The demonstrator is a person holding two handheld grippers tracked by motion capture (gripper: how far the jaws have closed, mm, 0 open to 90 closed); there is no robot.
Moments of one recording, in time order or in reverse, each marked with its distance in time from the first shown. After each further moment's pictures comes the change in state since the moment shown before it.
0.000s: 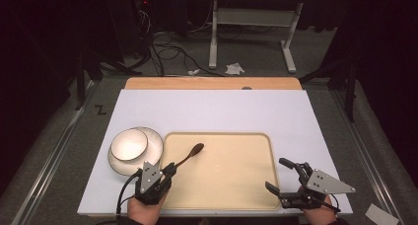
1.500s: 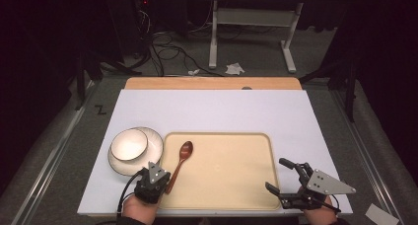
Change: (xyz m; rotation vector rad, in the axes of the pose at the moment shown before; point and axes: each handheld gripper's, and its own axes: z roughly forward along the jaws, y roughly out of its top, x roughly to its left) left arm 0.009 -0.014 0.005 0.125 0.092 0.007; right arm 0.001 0.001 0.000 0.003 0.004 -0.021
